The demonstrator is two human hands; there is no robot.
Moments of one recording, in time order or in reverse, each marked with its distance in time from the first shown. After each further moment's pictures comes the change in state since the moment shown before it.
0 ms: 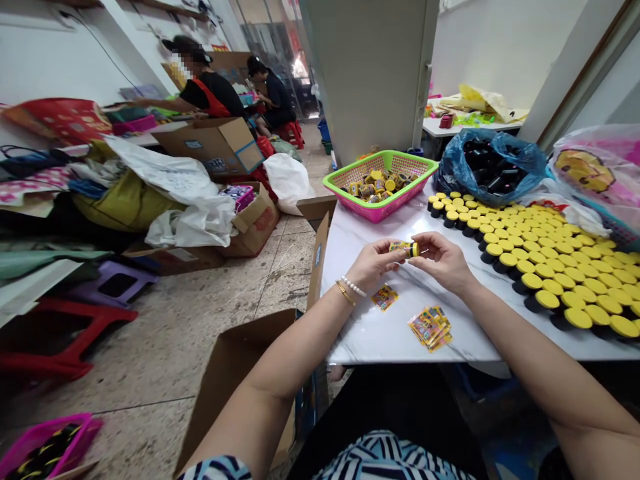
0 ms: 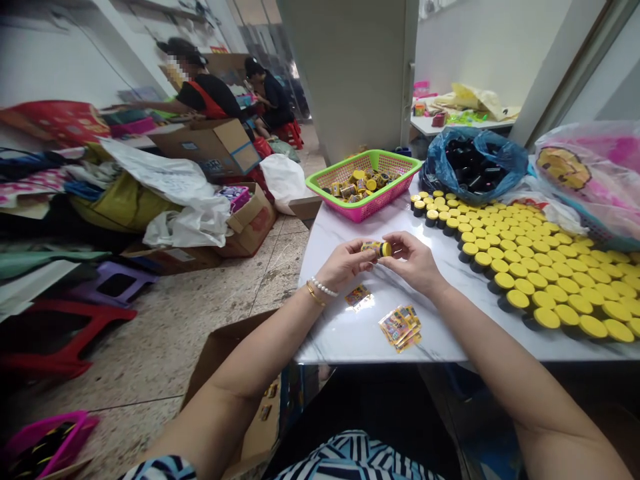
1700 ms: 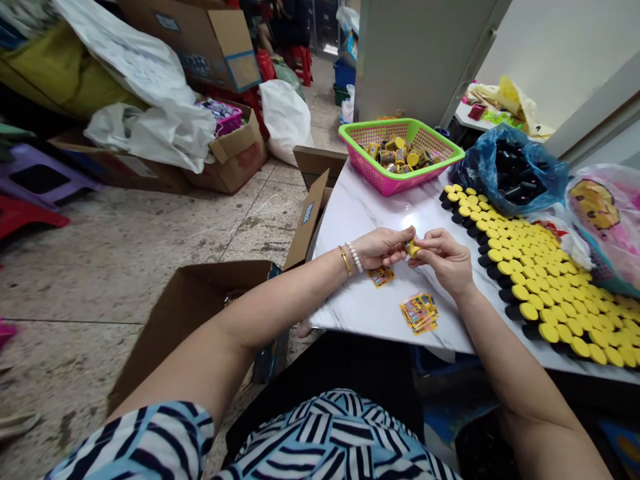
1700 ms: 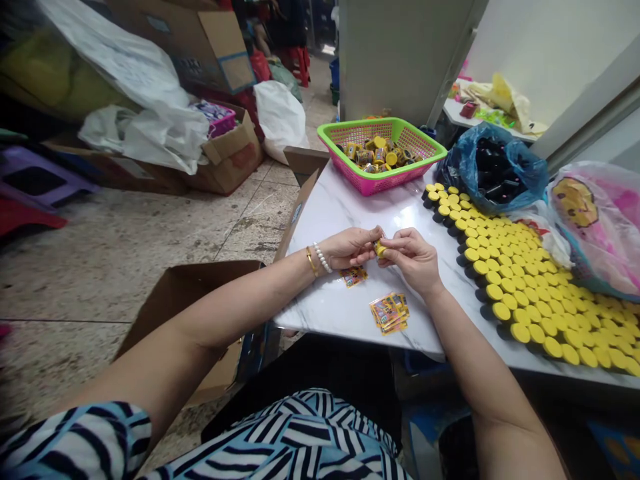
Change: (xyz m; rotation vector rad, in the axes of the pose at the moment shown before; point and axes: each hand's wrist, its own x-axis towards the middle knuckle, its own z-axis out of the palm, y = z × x) left_hand -0.001 -0.010 -0.013 -0.072 -0.138 -0.256; right_hand -0.015 0.000 0.020 0.095 -0.055 0.025
